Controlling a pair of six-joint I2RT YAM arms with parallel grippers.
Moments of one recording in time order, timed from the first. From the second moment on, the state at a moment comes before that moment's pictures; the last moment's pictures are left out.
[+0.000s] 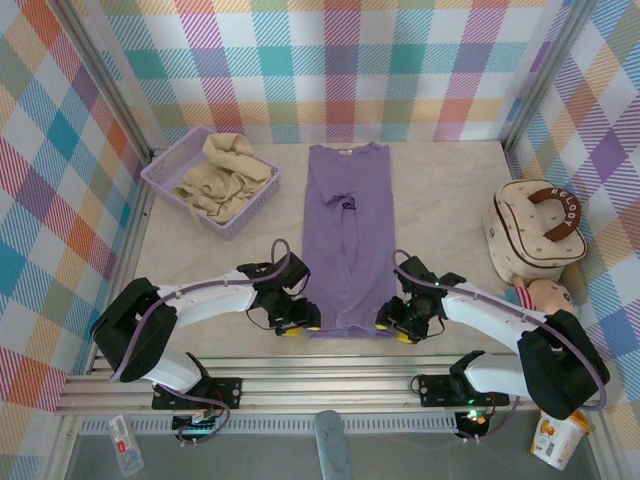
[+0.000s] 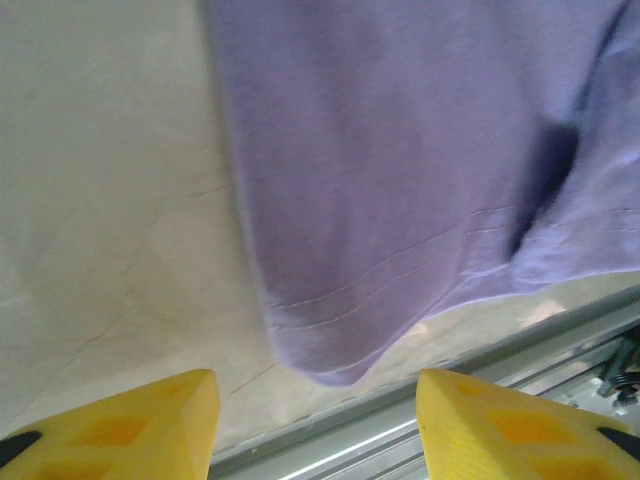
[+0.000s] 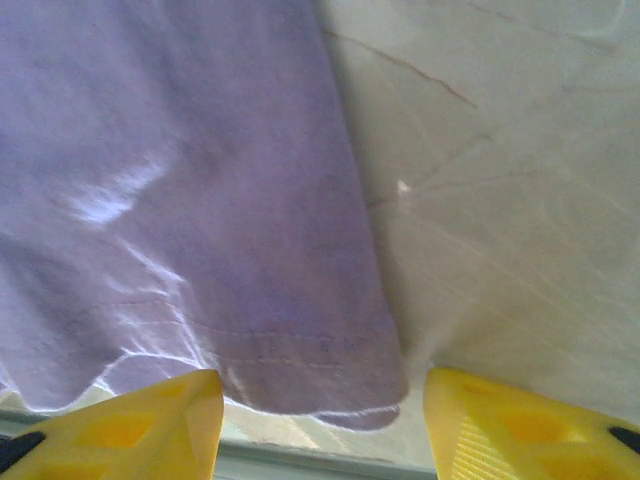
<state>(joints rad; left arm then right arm) -0.81 1.49 0.78 -0.58 0.40 -0.89 0.58 1.22 0.54 -0.67 -0.35 0.99</state>
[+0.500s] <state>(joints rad) -0.84 1.60 0.81 -0.55 0.40 -0.90 0.58 1.29 0.55 -0.66 -0.32 1.03</state>
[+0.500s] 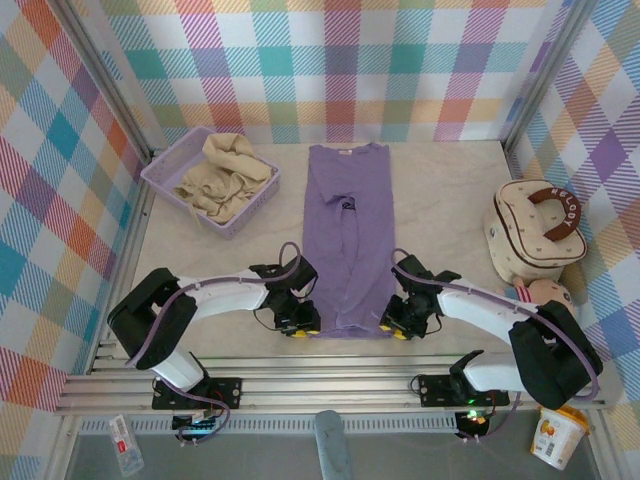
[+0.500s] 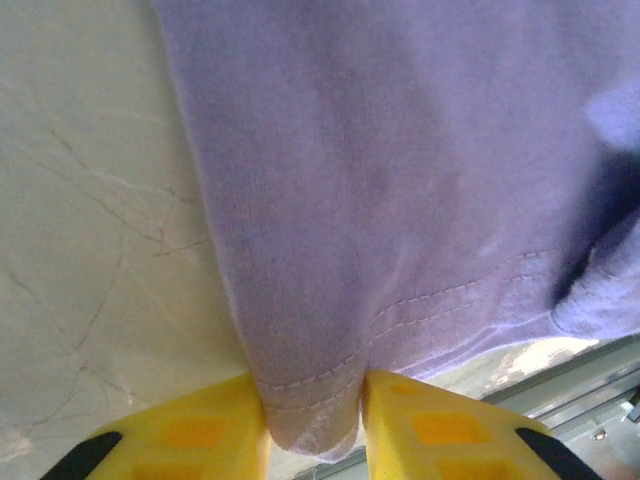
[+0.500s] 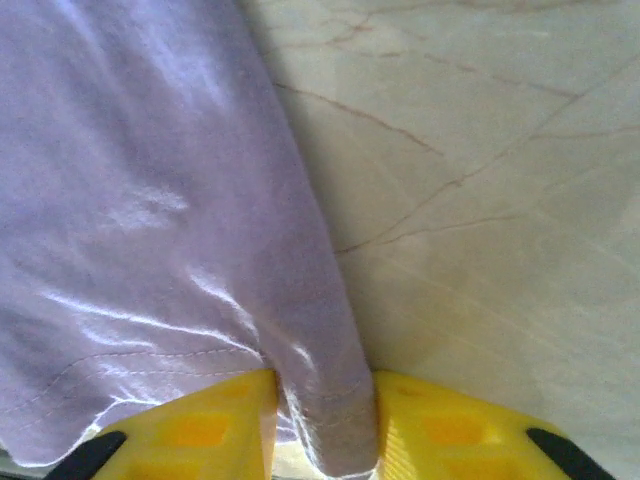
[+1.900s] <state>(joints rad) -0.52 2.13 1.92 -0.86 0.18 -0.78 0.24 1.83 1.48 -0.71 -0.31 0.75</state>
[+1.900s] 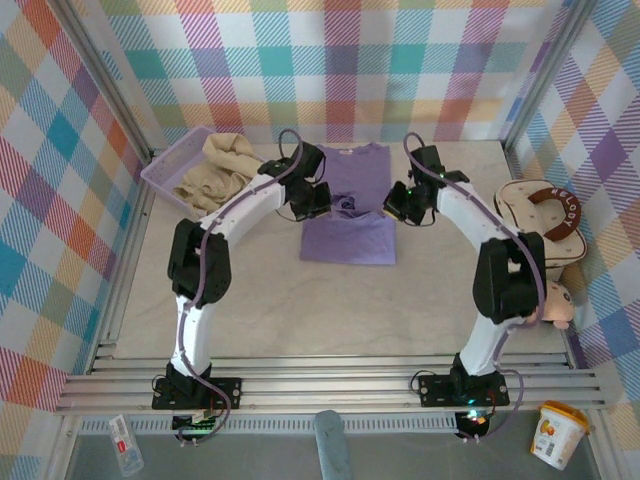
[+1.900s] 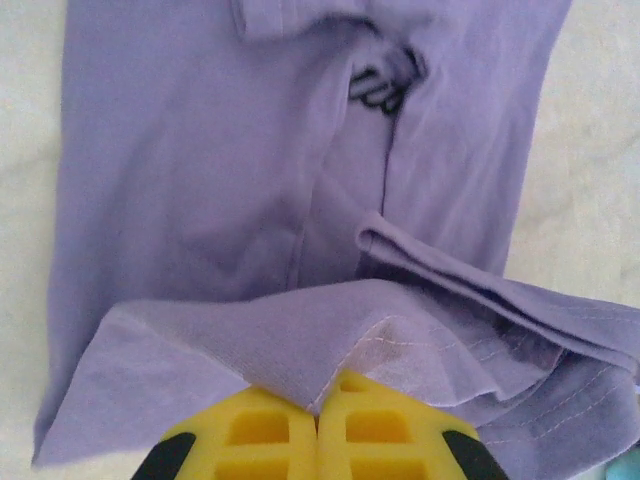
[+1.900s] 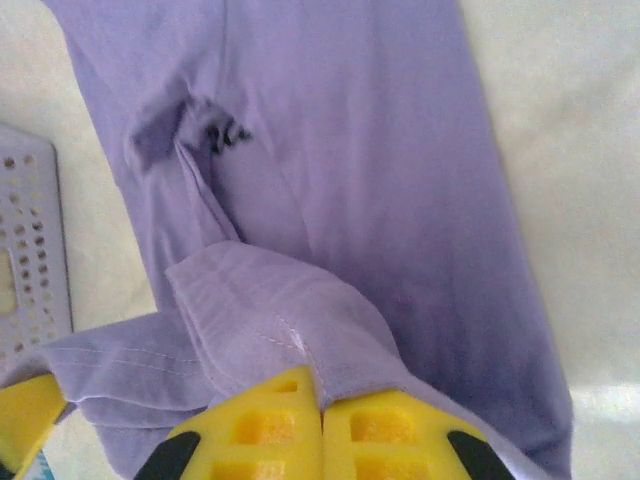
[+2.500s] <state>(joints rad) -0.41 2.30 2.14 -0.94 0.13 -0.79 0.20 2.00 1.71 -0.76 -0.33 0.69</state>
